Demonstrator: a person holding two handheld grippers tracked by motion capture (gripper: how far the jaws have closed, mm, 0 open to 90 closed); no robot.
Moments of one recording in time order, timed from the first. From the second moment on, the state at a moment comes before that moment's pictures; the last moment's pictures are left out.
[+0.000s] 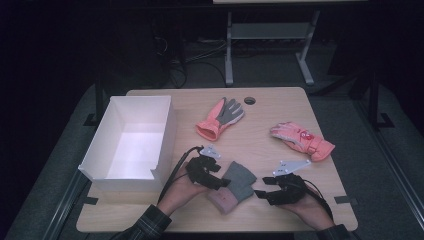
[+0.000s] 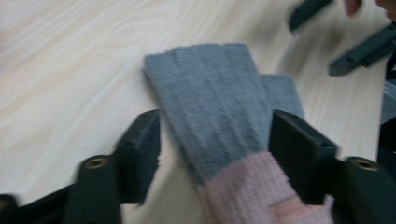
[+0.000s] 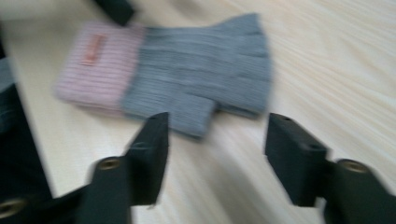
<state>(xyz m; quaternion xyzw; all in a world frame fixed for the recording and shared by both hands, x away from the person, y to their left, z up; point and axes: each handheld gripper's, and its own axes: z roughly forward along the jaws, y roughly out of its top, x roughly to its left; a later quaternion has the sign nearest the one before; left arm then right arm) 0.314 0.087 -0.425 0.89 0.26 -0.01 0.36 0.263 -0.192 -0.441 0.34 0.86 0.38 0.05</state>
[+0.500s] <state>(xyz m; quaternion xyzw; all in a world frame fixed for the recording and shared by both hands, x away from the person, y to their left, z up) 0.302 0.058 -0.444 0.91 0.26 0.00 0.32 0.268 -0.202 -0.446 0.37 0.85 0.36 0.08</state>
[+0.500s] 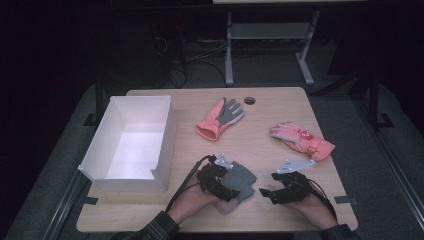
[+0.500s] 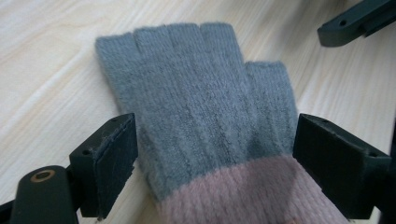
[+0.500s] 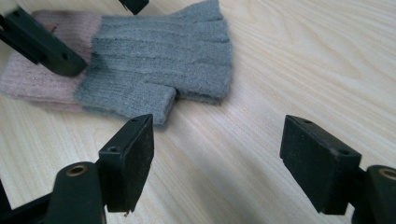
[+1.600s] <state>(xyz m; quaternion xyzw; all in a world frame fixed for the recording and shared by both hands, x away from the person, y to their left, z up) 0.307 0.053 -0.450 0.93 0.22 -0.04 0.30 0.269 -0.204 -0.446 0.38 0.84 0.37 0.09</state>
